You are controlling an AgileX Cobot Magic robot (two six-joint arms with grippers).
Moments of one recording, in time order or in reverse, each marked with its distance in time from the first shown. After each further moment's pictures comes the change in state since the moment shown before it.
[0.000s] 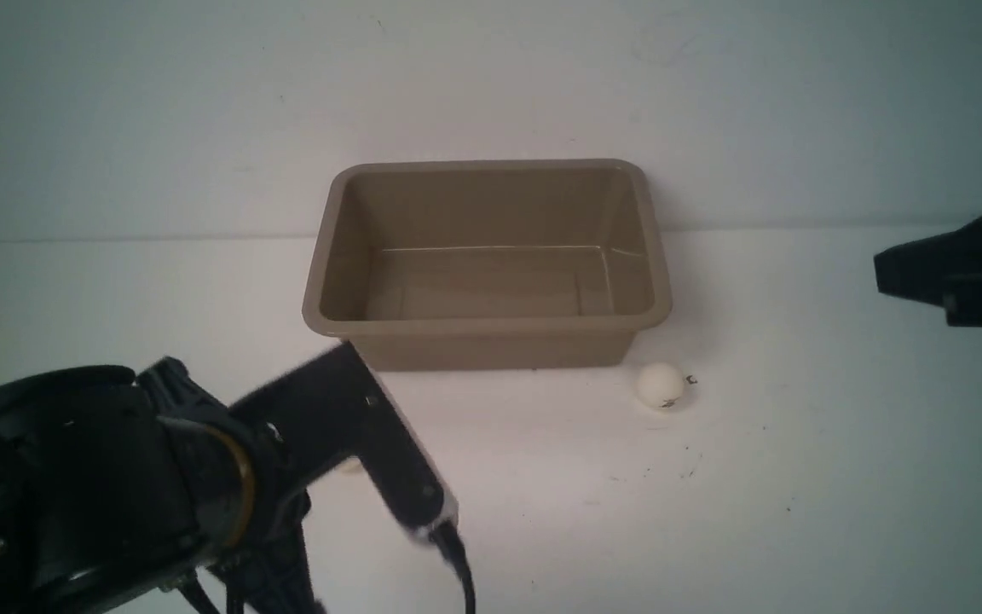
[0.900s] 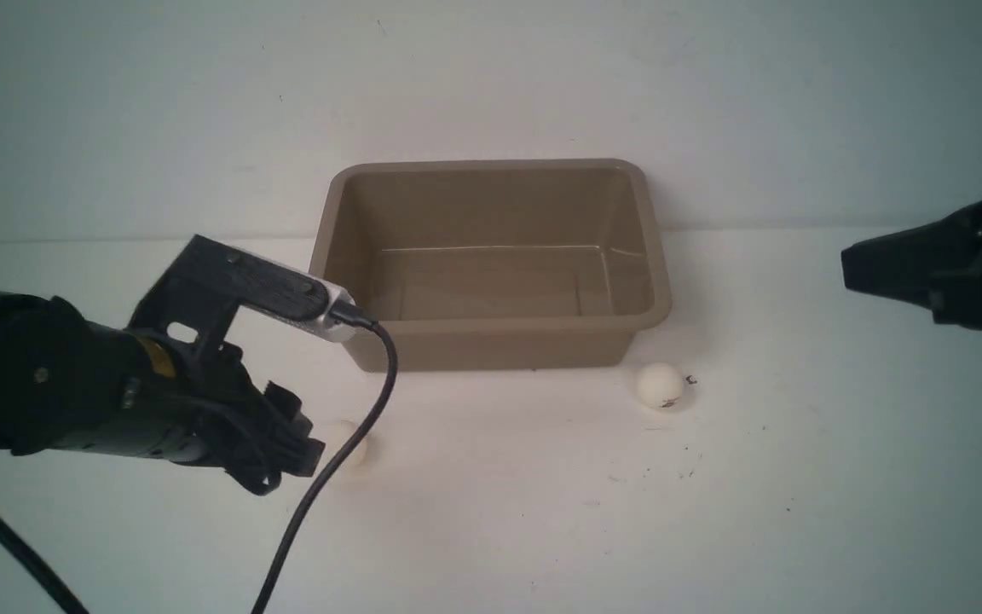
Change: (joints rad) right arm 0.000 0.019 -0.001 0.093 0.055 -0.063; left arm 0.489 0.146 -0.003 -0.574 -0.385 0.199
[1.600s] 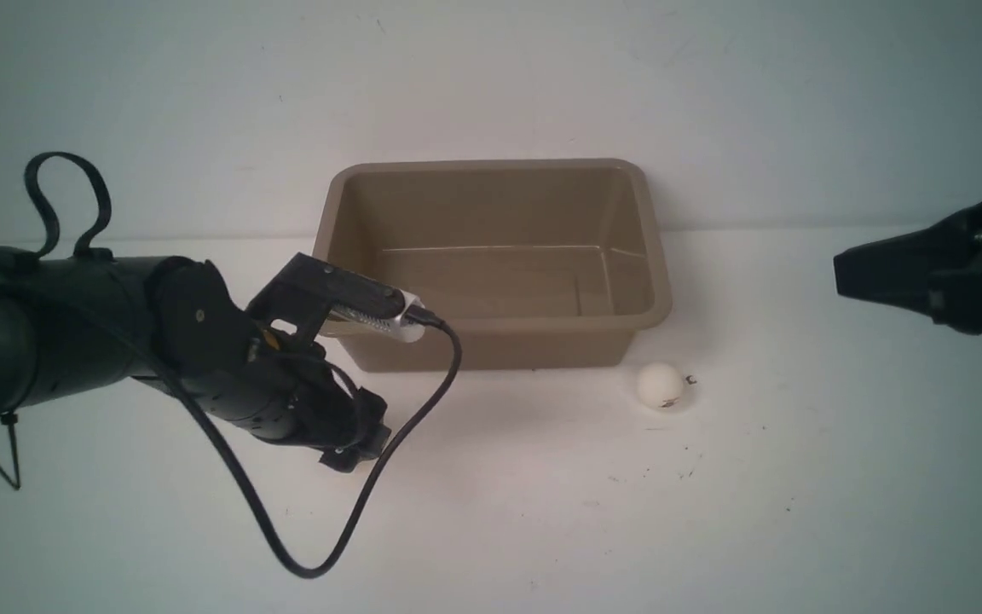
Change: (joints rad) right arm 0.000 0.000 0.000 0.022 0.026 0.011; left arm -0.001 0.300 -0.182 -0.122 -0.016 0.127
